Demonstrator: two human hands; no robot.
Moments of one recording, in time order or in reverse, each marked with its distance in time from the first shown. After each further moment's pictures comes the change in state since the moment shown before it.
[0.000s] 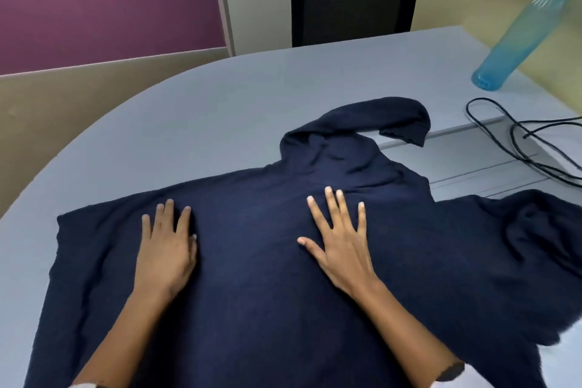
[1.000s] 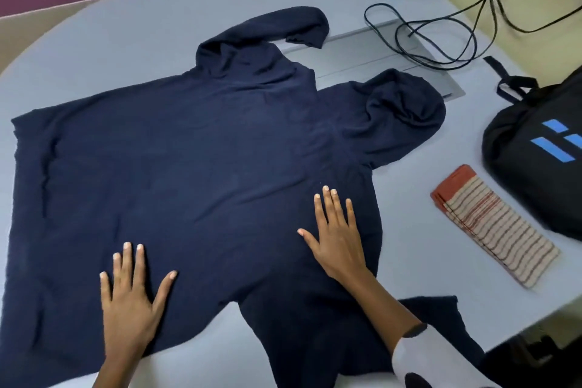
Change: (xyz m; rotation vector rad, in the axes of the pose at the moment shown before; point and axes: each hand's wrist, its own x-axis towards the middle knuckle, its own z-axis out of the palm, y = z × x) left_hand -0.334 0.082 0.017 -0.209 -0.092 -0.171; right_hand -0.297 0.093 -0.034 -0.044 -0.167 0.170
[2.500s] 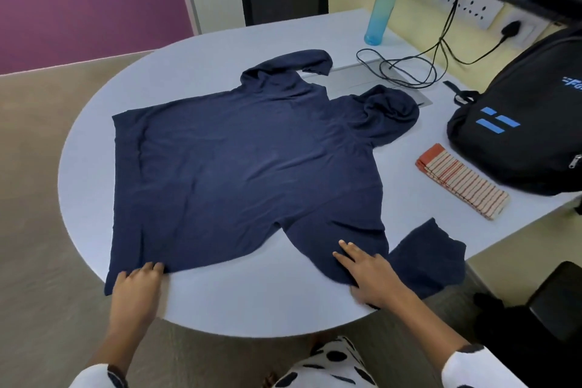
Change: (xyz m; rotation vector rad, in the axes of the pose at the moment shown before) left_hand -0.097 -0.126 -0.071 0.341 -0.026 0.229; right_hand -0.209 -0.050 -0.038 -0.143 -0.428 -0.171
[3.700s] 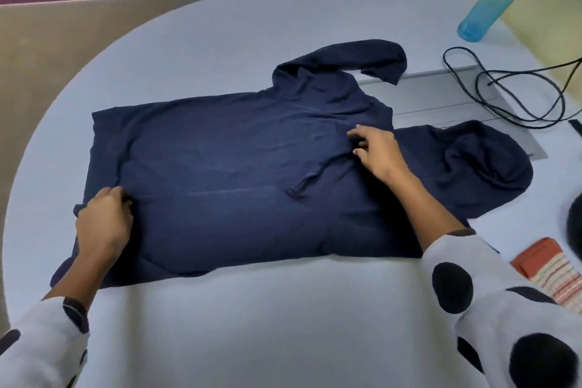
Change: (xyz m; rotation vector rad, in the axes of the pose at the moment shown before) left_hand 0.277 -0.032 -0.037 -0.273 0.141 -0.470; right_hand 0.353 0.093 -0.242 0.557 0.437 0.060
